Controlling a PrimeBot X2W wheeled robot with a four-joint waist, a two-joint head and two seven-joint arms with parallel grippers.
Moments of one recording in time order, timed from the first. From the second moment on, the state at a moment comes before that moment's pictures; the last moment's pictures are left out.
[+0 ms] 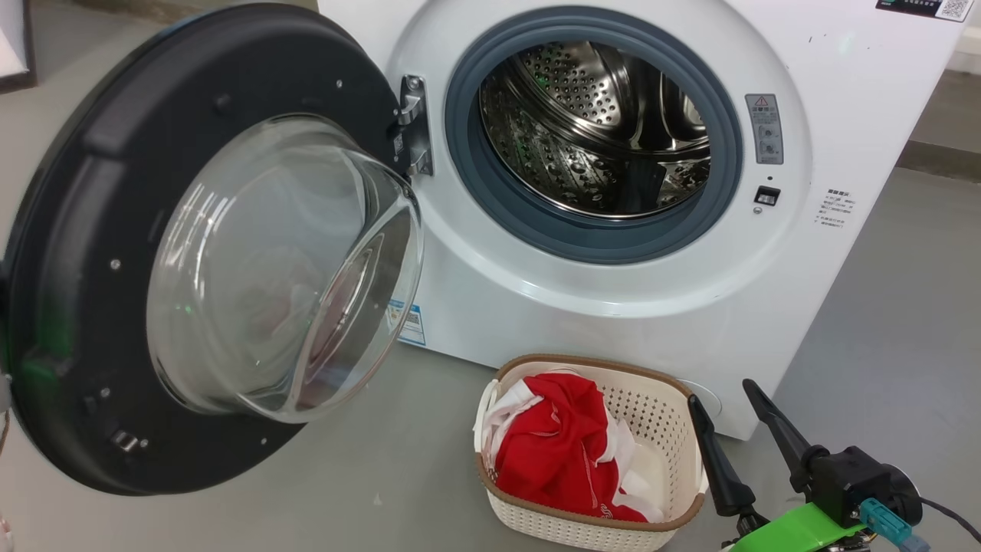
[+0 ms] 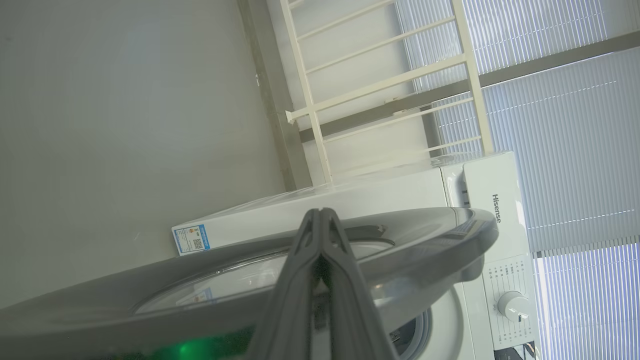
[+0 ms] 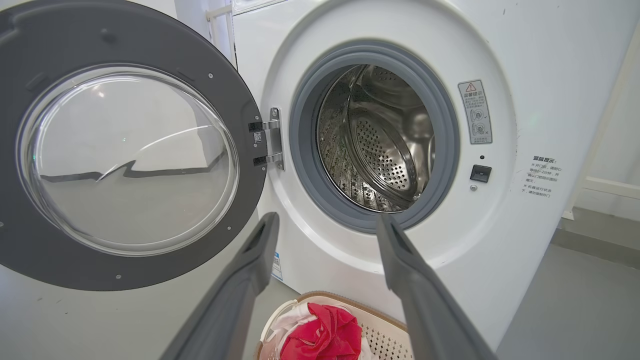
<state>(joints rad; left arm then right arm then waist) -0.76 0.30 0.45 0.86 -1.17 0.07 0.52 0.02 -0.04 0.08 0.20 0.21 0.12 -0.26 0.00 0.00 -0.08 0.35</state>
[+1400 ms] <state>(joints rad) -0.29 0.04 0.24 0.01 -1.49 0.24 0.62 0.01 -0.04 0.10 0.20 0.22 0.12 -0.26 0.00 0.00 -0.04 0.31</state>
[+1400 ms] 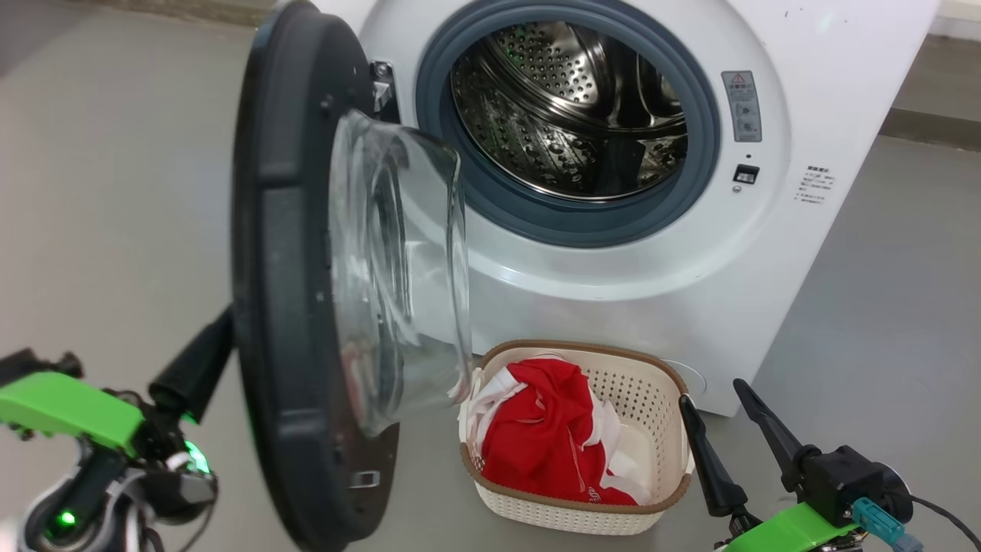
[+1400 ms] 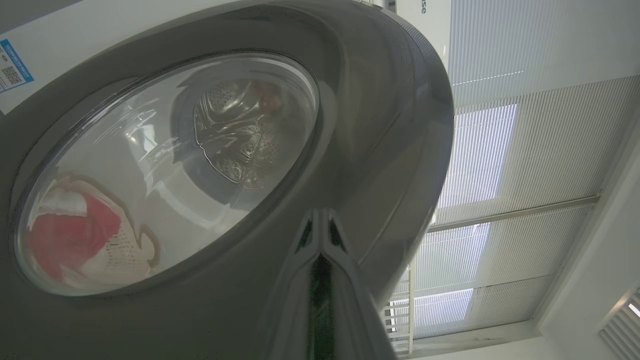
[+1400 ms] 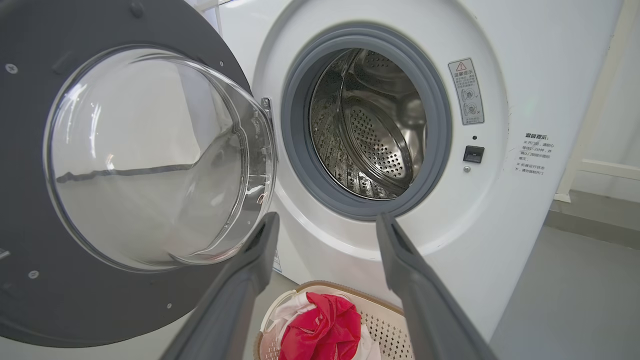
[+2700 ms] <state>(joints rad) -0.23 0.04 -0.01 0.05 -1.72 0.10 0.35 -0.01 -0.04 0.11 0.21 0.22 0.12 -0.26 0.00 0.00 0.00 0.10</state>
